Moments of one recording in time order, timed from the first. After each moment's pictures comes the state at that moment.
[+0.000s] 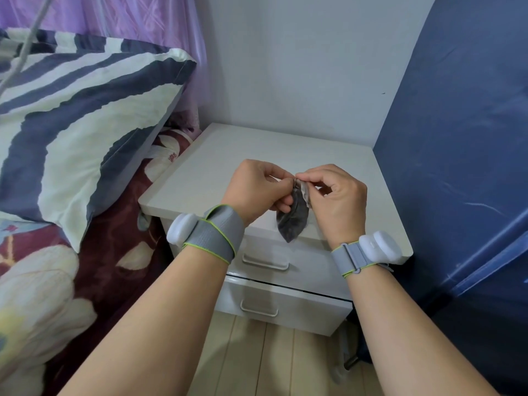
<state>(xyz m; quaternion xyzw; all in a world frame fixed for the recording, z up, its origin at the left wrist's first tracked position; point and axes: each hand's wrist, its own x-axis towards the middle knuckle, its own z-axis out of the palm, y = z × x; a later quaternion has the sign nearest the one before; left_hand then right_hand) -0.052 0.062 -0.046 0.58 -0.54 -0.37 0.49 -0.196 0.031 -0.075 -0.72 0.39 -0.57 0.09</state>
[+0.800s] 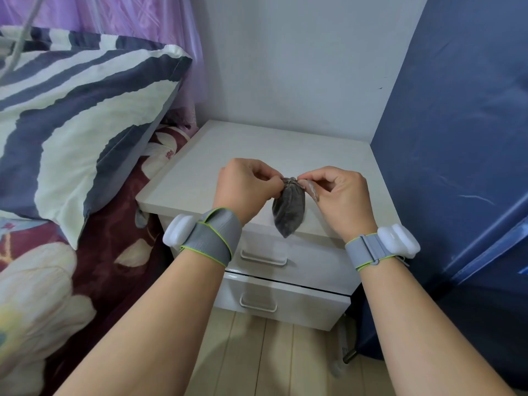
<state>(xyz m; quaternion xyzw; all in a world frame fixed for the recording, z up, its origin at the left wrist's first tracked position) -0.048 0.063 -0.057 0.63 -0.53 -0.26 0.51 -0.212 0.032 -0.069 -0.71 0.44 -0.50 0.24</state>
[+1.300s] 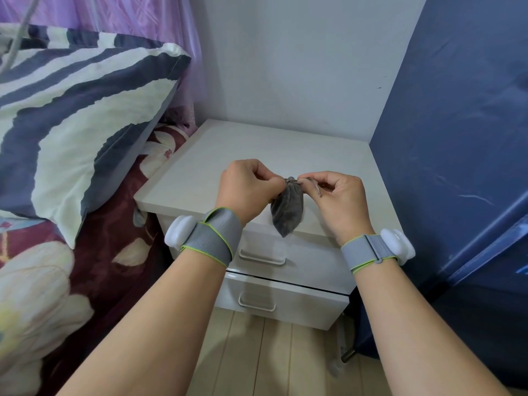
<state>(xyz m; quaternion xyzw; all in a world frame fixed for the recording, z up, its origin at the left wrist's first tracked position) -0.051 0.057 -0.064 0.62 -0.51 -0.29 0.52 -0.211 0.029 -0.079 -0.64 0.45 -0.52 0.35</state>
